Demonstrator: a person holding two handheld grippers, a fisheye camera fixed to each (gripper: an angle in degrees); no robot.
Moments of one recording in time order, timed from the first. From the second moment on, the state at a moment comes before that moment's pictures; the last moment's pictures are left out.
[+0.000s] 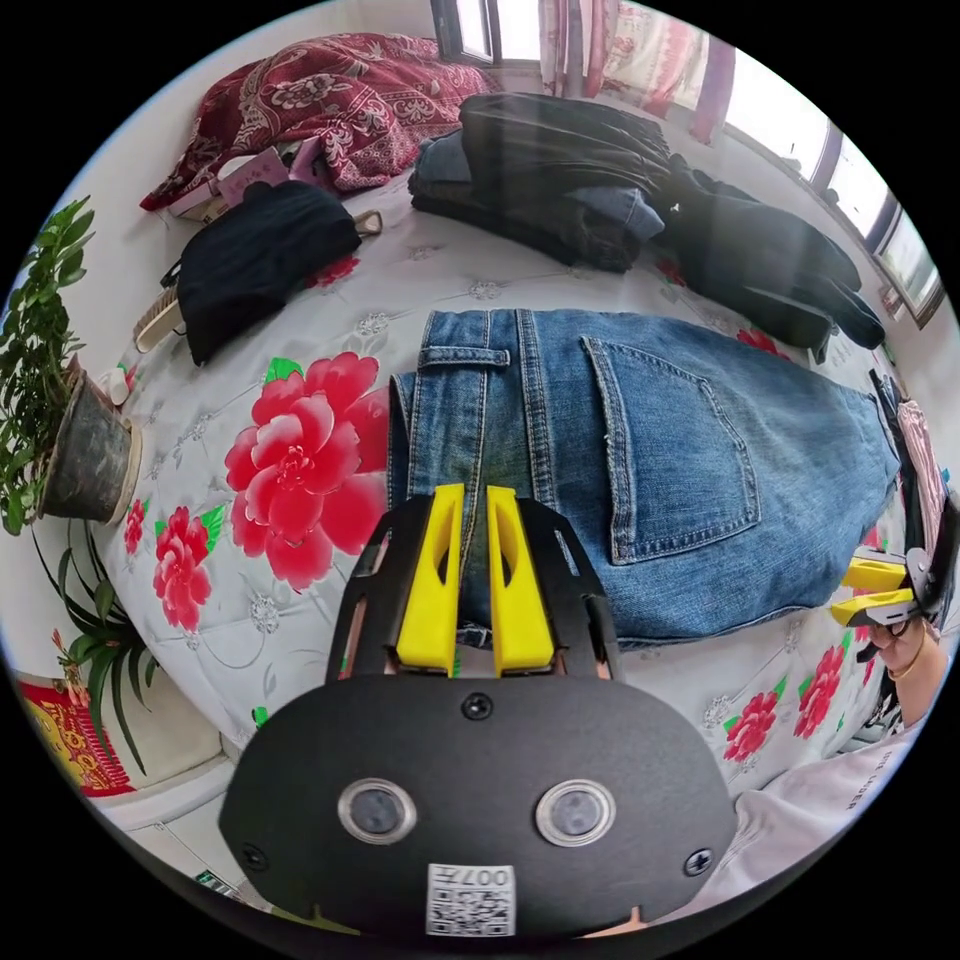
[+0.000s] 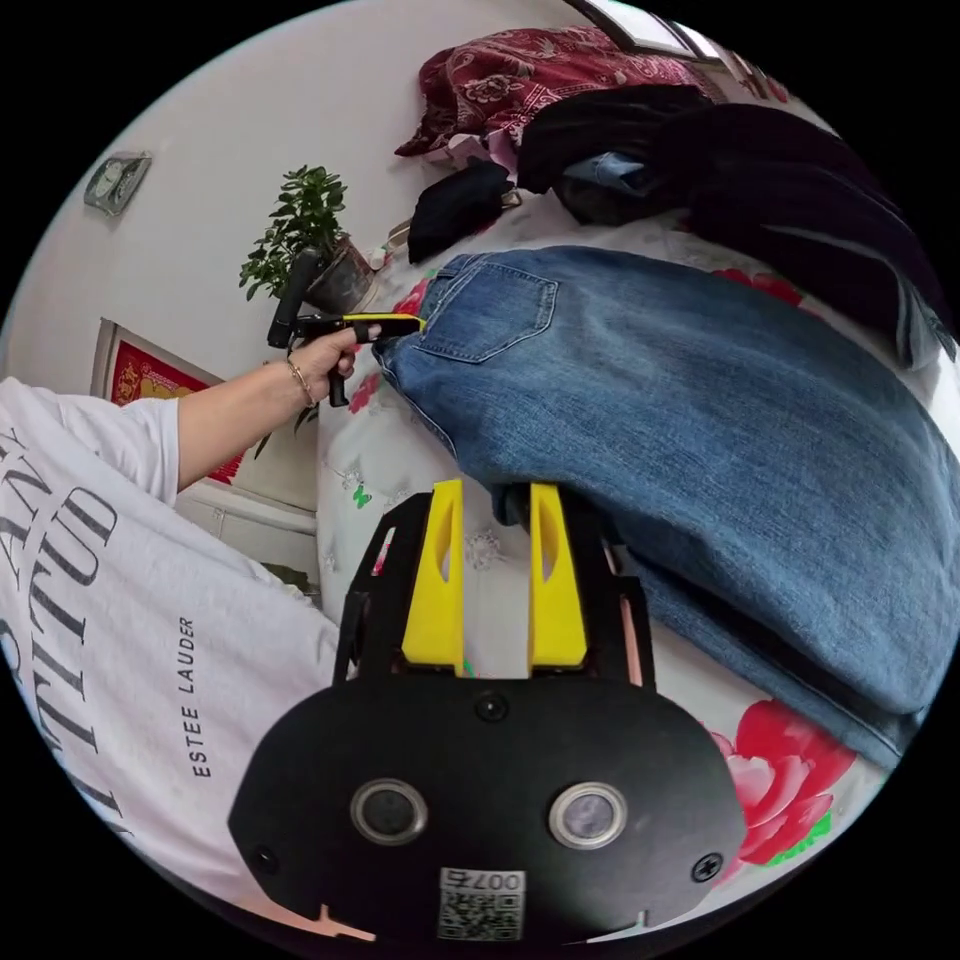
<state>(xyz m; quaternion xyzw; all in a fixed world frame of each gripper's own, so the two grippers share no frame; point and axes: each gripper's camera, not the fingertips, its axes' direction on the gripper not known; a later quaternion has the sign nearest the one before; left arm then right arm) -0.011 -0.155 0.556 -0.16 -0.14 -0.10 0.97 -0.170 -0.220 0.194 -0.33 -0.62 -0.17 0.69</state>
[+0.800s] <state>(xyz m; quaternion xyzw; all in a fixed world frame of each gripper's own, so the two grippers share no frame) 0.002 -0.100 0.472 -0.29 -0.28 -0.16 0.90 -0.103 -0.194 0.179 -0.39 -0.65 -0.07 0.65</state>
